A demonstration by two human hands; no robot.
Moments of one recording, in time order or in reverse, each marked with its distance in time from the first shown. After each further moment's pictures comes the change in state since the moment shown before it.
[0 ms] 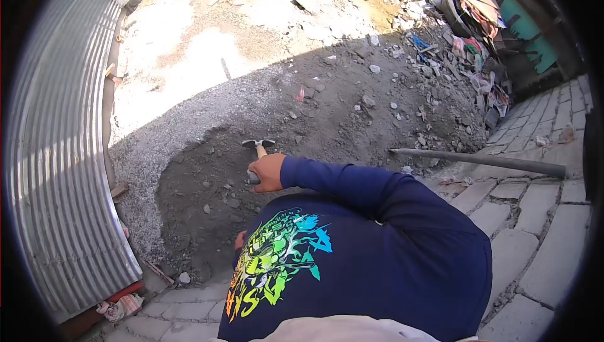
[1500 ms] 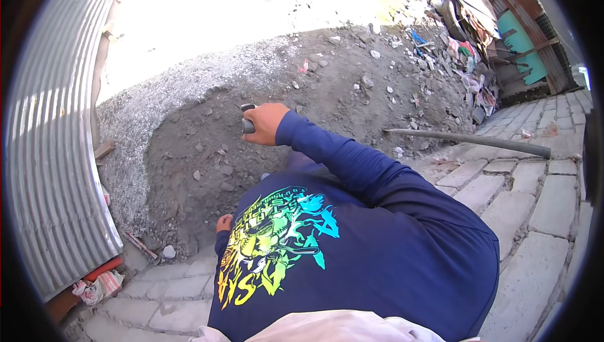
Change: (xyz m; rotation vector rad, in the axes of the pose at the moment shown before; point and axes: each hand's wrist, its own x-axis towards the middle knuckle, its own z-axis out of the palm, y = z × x) left_hand -0.024 -0.134 -0.090 -0.190 -0.005 -0.182; right_hand 0.058 -0.109 0.049 -0.231 0.154 0.162
